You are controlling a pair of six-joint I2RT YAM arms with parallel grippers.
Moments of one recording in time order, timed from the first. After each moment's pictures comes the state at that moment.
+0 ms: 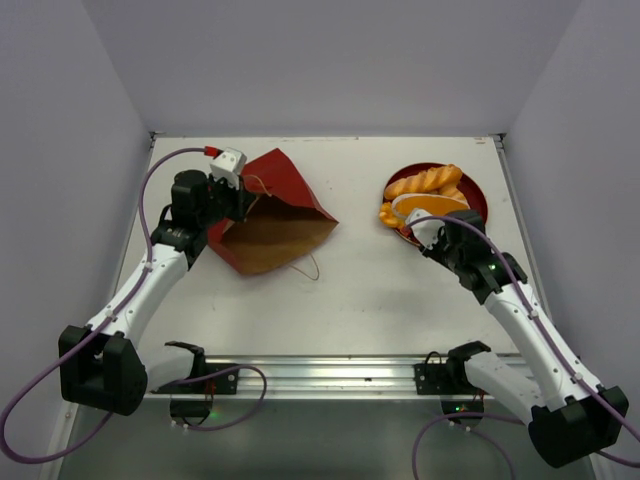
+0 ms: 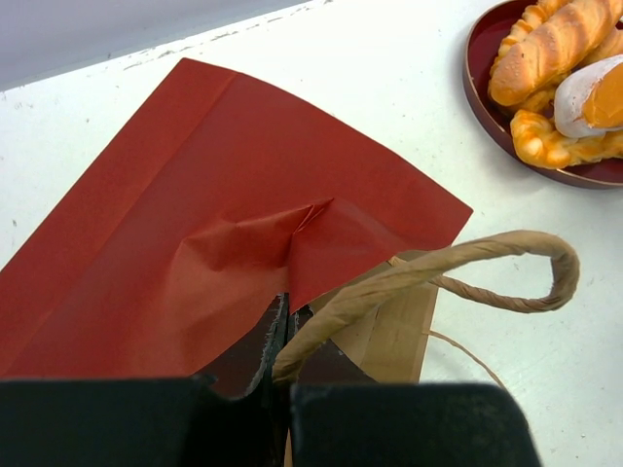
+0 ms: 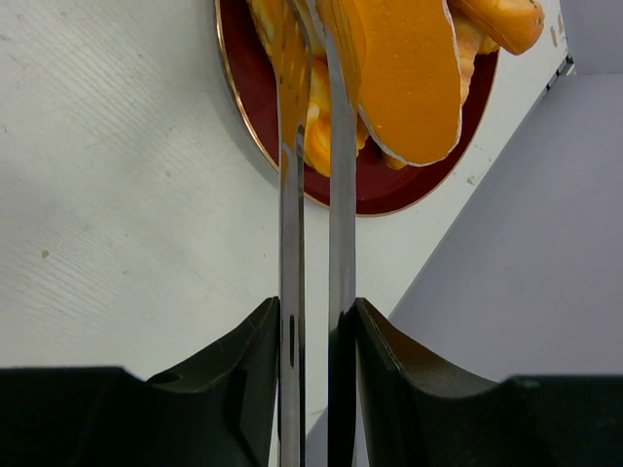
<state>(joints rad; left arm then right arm) -0.21 1.19 0.89 -0.06 0.30 0.00 0.31 0.91 0.83 -0.72 0.24 -0.77</state>
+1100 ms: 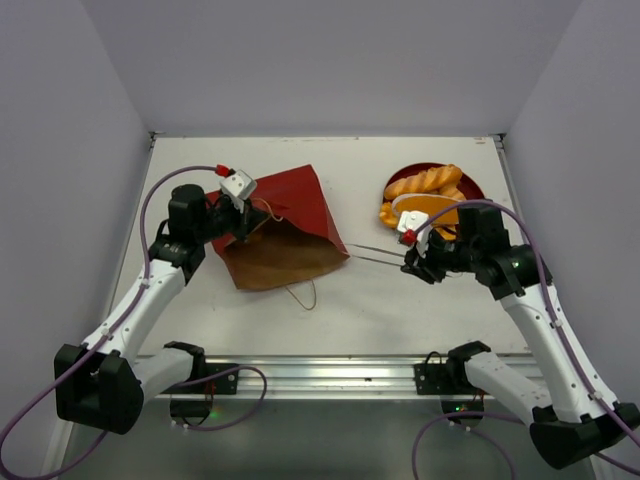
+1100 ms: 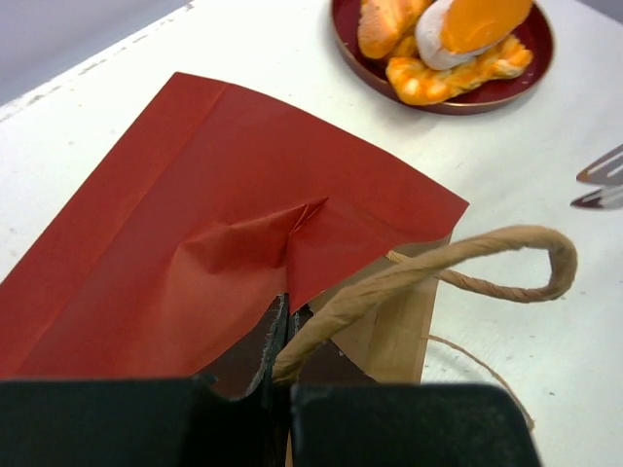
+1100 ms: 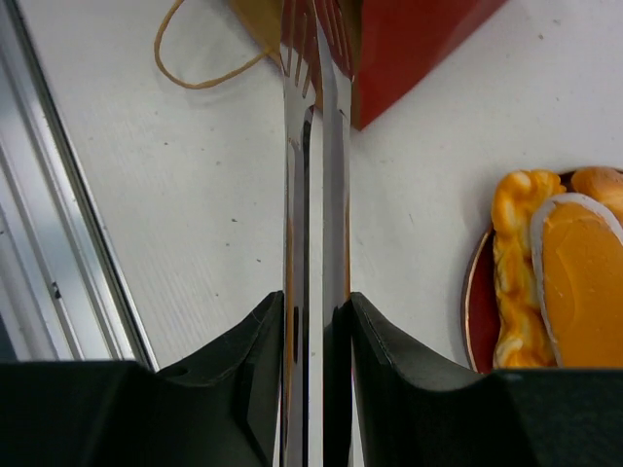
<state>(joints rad) -0.21 1.09 0.79 -0.05 0.56 0.16 0.32 0.91 1.07 -0.97 -0.53 -0.70</state>
